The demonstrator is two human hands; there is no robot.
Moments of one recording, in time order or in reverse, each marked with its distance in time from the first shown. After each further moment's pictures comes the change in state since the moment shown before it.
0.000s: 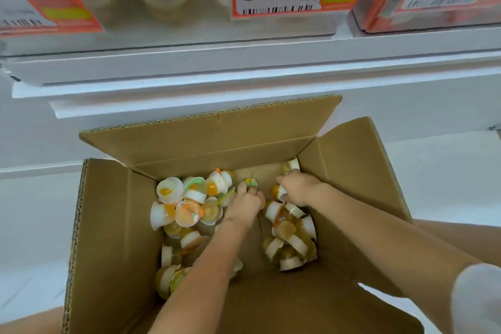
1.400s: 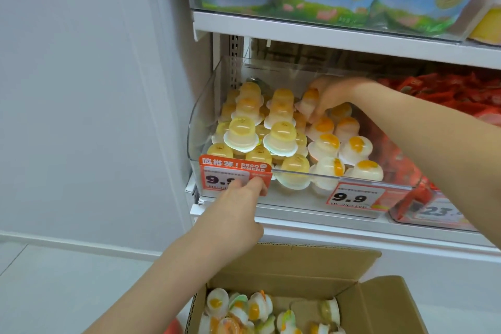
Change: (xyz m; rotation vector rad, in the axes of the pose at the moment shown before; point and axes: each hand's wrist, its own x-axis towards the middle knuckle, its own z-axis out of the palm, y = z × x) left_hand -0.226 -0.109 -0.285 -0.552 0.635 -0.131; right_hand -0.132 -0.075 -0.473 -0.036 0.681 0.022
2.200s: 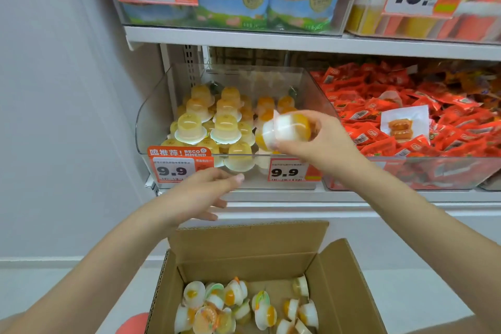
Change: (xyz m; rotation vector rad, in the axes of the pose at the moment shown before) left_hand -0.019 0.047 -0.007 -0.583 -0.182 -0.227; right_hand -0.239 -0.006 0.068 0.948 0.488 -0.105
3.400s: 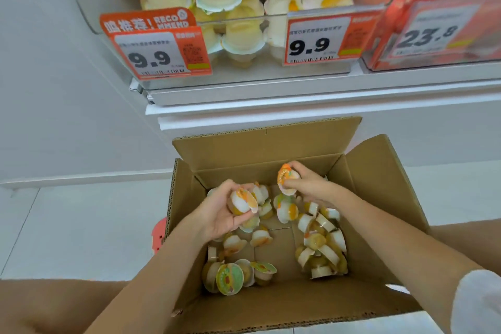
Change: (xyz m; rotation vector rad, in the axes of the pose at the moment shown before) left_hand 0.036 -0.203 0.093 -0.925 -0.126 -0.672; right_hand -0.106 0.257 0.153 0.247 -0.562 0.829
